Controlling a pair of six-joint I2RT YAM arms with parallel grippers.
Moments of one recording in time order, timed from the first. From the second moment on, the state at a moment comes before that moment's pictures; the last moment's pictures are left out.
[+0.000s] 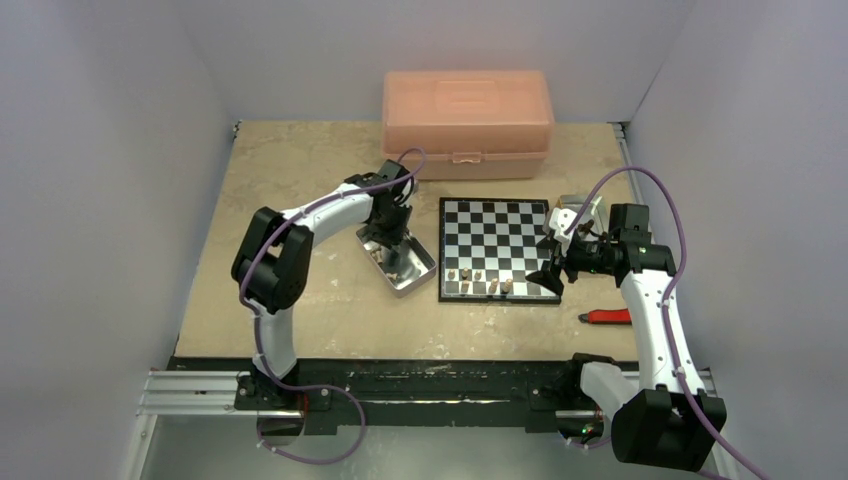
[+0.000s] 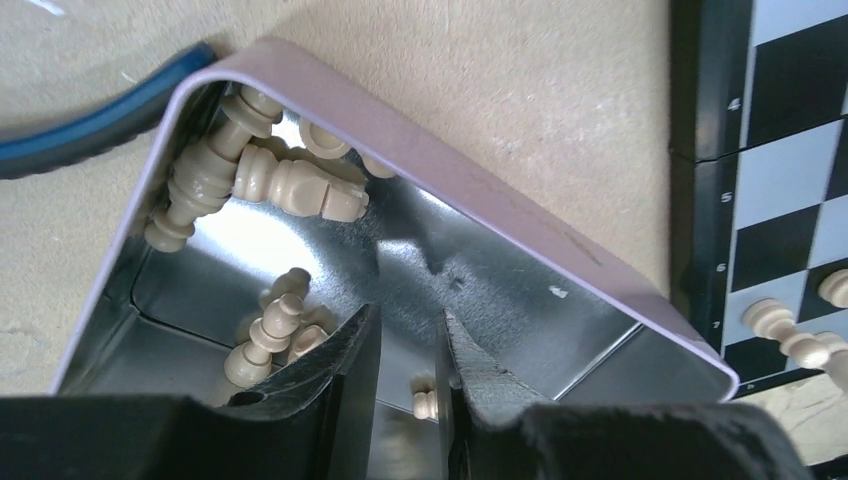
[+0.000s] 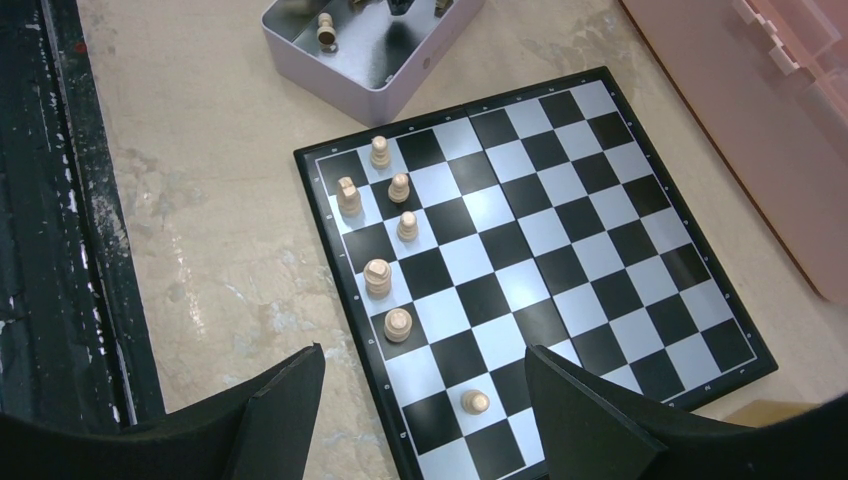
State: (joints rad) left arm -0.53 1.95 1.42 -0.71 0.04 -0.25; right arm -0.14 1.00 0.87 -0.93 -0.96 -1.09
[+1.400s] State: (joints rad) left arm -0.49 1.95 1.40 -0.61 -0.16 -0.95; right arm -0.14 1.00 0.87 -0.93 -0.96 -1.09
